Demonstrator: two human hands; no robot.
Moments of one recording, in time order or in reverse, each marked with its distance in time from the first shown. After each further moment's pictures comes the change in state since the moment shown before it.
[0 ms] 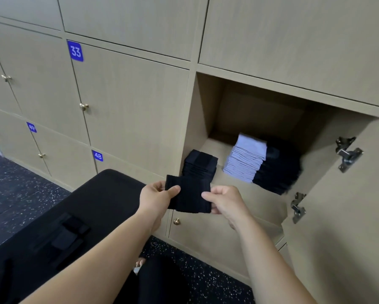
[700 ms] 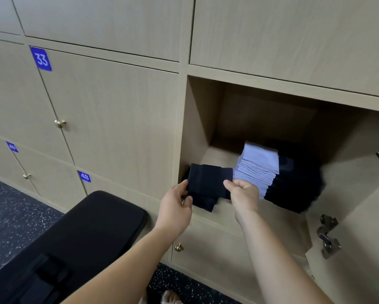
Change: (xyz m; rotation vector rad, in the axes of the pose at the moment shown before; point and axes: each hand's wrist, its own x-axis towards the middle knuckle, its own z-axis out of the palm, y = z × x) left_hand 0.077 0.004 0.058 0.511 -0.132 0.338; right_hand 0.113 -0.009 -0.019 0.331 0.402 0.030
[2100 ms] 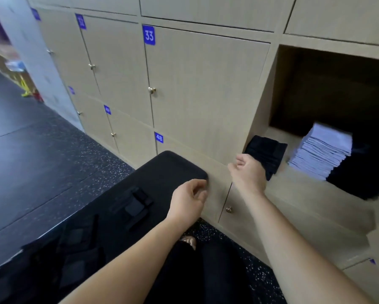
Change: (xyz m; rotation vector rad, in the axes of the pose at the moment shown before) left_hand -0.111 -0.075 -0.093 0.142 0.175 -0.070; right_hand -0.120 0.023 0.083 -0.619 -0.187 -0.362
